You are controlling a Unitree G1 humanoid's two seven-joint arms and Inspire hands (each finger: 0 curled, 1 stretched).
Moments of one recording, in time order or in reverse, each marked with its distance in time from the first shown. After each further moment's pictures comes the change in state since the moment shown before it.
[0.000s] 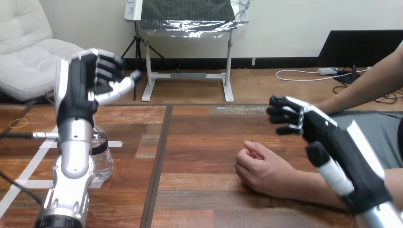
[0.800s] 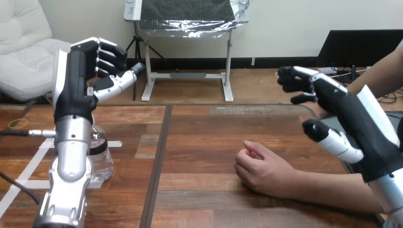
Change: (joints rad) left arm 0.057 0.000 0.003 -0.096 -0.001 -0.005 -0.014; right arm -0.136 -0.087 -0.036 0.031 -0.040 0.000 -0.028
